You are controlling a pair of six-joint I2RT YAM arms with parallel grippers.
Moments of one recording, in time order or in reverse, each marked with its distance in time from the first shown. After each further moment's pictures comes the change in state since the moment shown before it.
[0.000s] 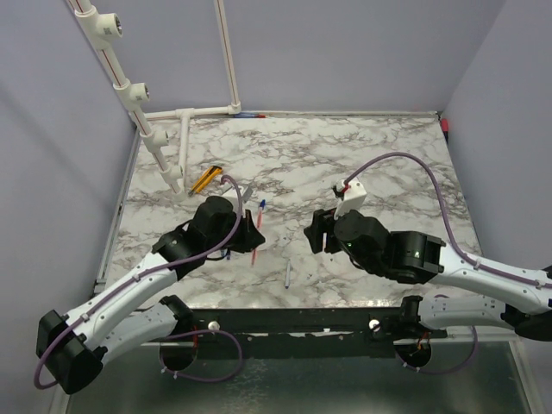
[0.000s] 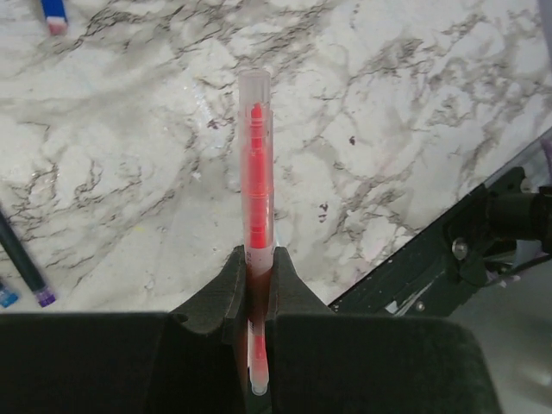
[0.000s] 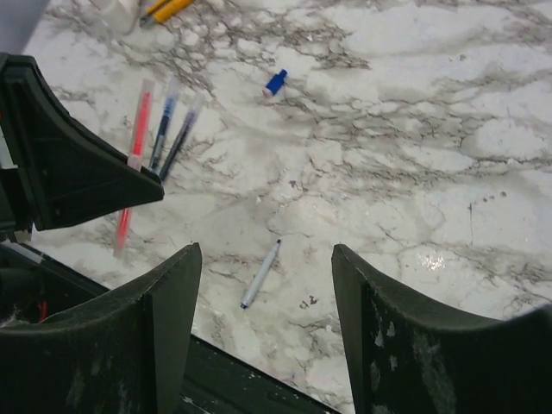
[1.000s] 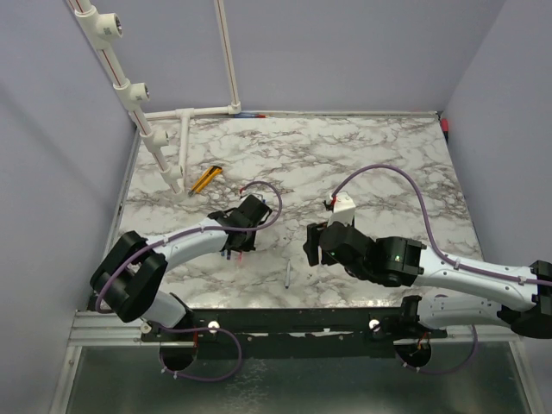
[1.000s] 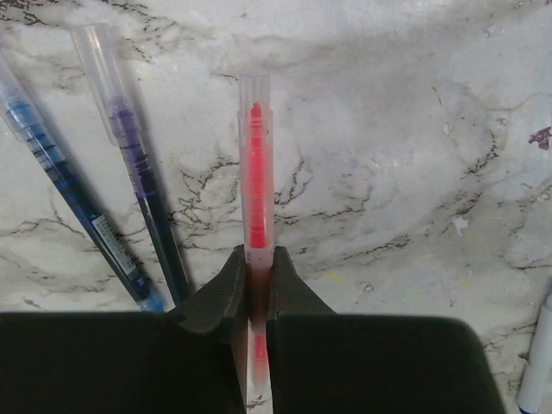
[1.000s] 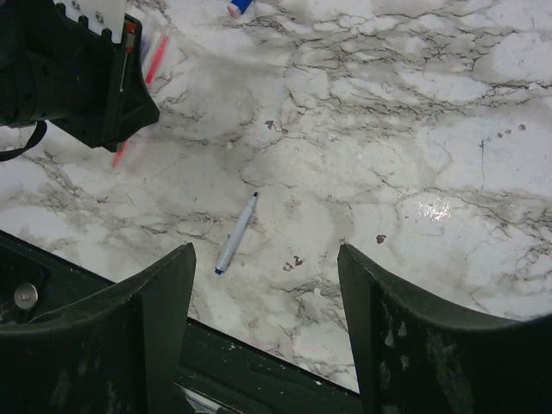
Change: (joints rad) left arm 0.000 0.573 0.071 -0.071 -0.409 0.074; right arm 0.000 0.042 -0.139 -0.034 -0.039 0.114
